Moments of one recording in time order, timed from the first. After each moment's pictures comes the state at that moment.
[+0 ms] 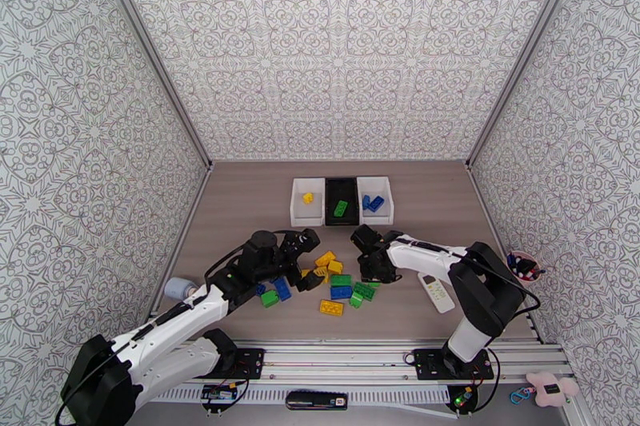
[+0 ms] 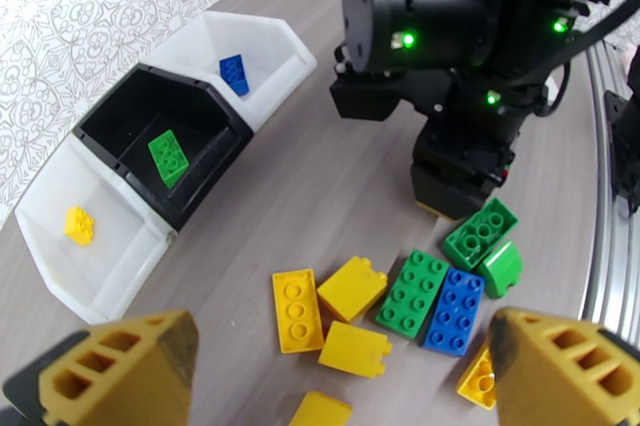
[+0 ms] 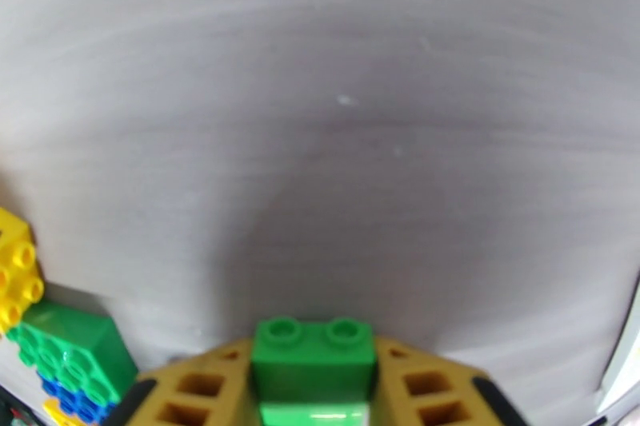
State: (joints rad) left arm -0.64 1.01 0.55 -0.01 0.36 0.24; right arm 0.72 1.69 0.98 -0.74 0.07 0.77
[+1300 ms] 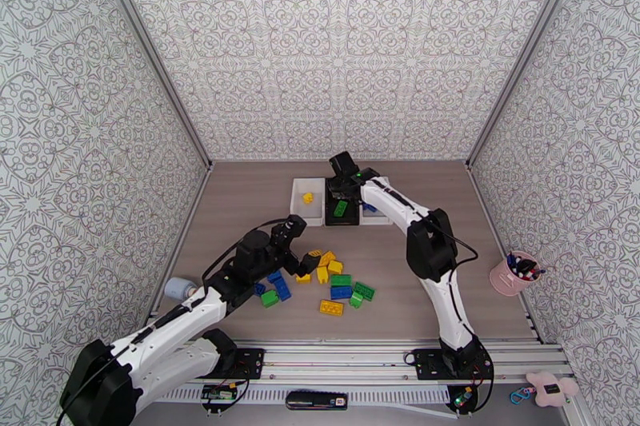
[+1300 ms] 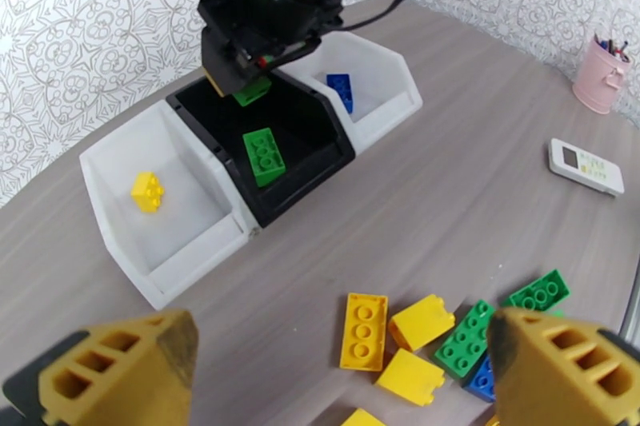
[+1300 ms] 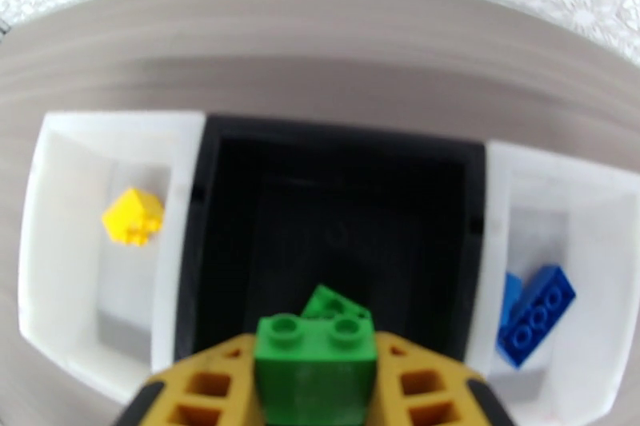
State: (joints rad) left arm -0.59 0.97 0.52 0.10 0.16 0.05; right arm 0.58 2.29 2.09 -0.70 0.21 0.40
